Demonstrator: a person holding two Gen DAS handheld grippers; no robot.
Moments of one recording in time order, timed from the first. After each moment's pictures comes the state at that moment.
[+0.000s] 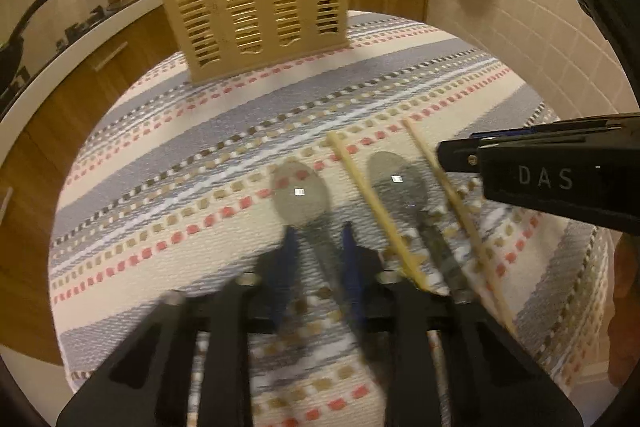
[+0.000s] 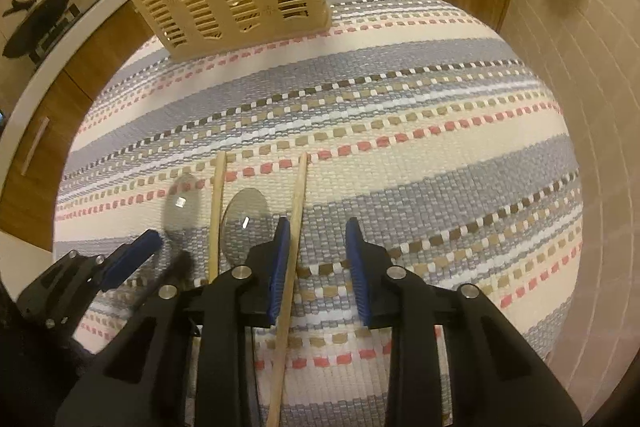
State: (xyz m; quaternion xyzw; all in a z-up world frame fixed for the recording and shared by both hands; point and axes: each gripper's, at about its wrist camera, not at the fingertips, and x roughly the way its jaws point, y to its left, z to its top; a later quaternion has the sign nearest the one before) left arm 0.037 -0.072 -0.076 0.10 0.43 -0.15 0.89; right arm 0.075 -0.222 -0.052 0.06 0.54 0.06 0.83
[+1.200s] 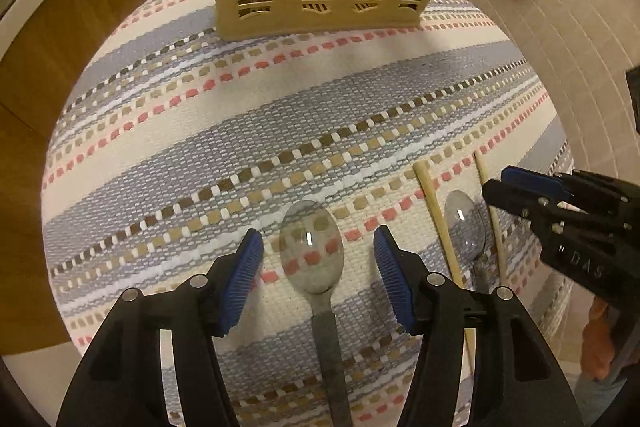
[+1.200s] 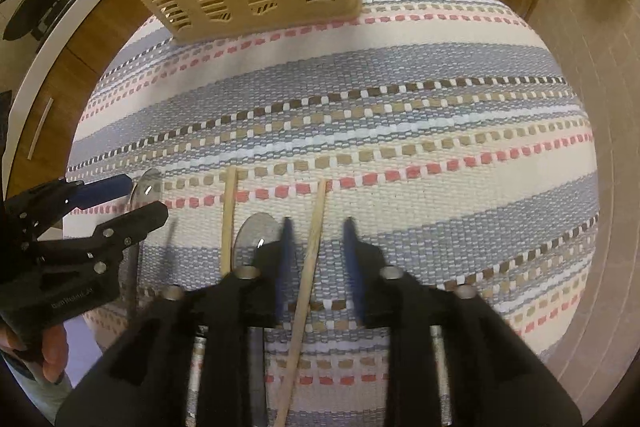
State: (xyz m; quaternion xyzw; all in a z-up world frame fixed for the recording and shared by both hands) left arm 0.131 -0.040 -0.063 0.04 0.59 -0.17 0.79; right arm 0.122 -0.213 -0.056 0.06 0.60 0.11 0.79
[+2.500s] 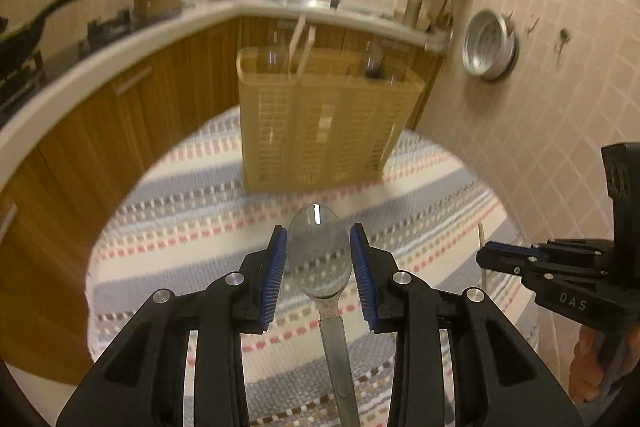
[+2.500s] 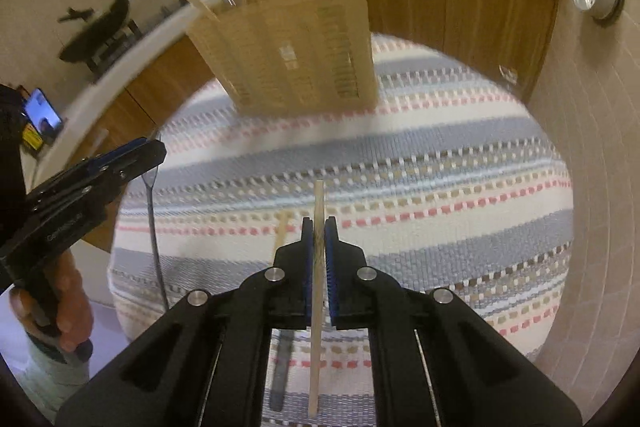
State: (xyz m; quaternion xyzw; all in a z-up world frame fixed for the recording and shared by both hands) left arm 0.082 -0.032 0.037 -0.02 0.35 -0.18 0.92; right arm 0.061 -0.229 0.043 0.09 0.46 0.17 0.87
